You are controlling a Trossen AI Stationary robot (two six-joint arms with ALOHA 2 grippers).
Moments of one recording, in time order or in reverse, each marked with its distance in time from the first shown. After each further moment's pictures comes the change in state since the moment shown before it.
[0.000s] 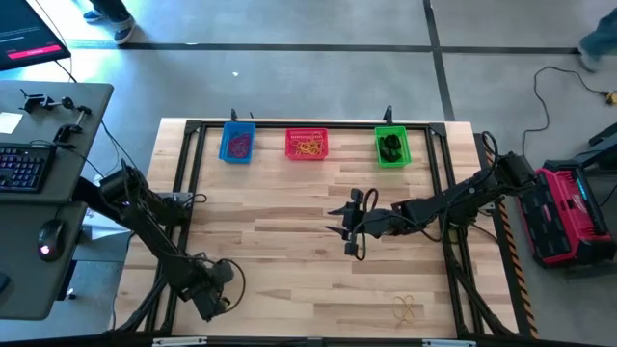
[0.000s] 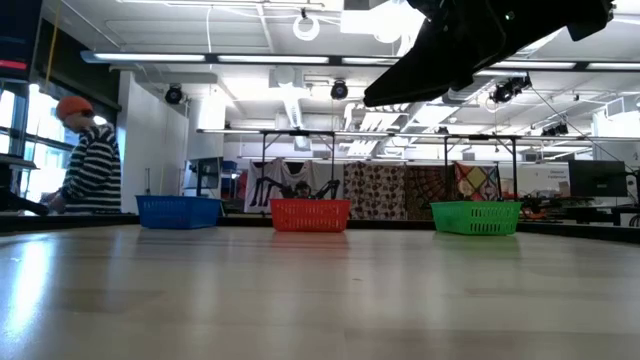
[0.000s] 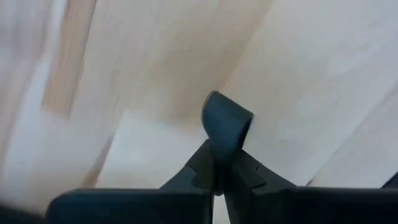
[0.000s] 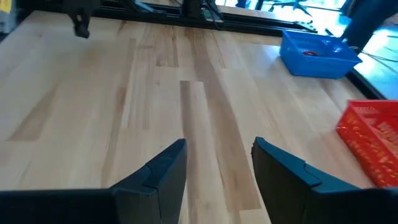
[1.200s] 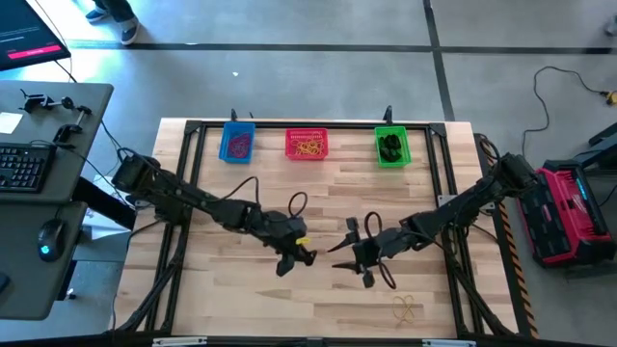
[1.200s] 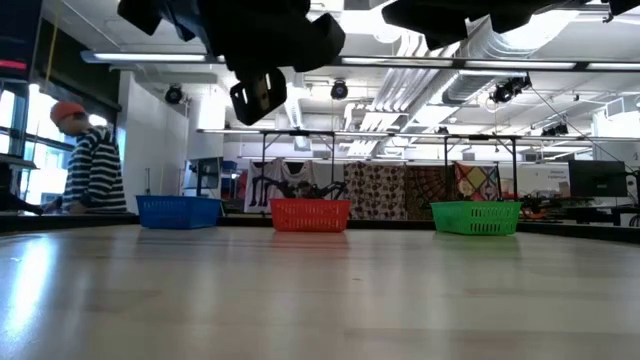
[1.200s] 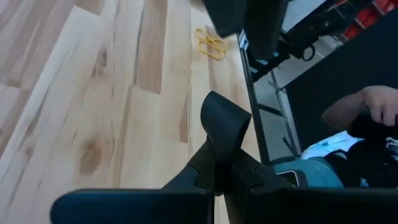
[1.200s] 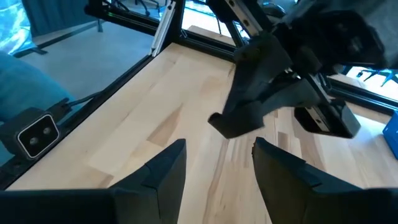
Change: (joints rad) left arm 0.673 0.000 0.005 0.994 0.090 0.831; right arm 0.169 0.000 0.000 0.135 -0.202 -0.184
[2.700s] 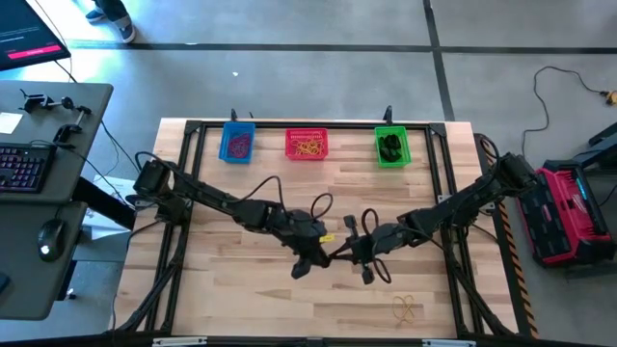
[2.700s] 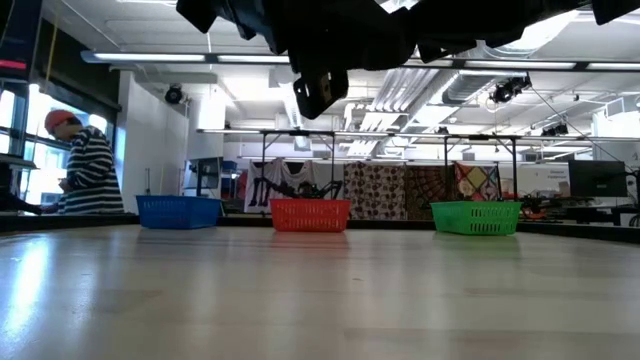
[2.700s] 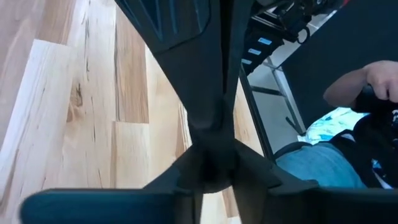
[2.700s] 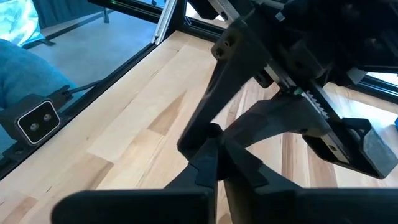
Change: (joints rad) left arm 0.036 0.175 0.235 -0.089 0.106 0.172; right arm -0.045 0.000 0.000 -0.039 -0.068 0.000
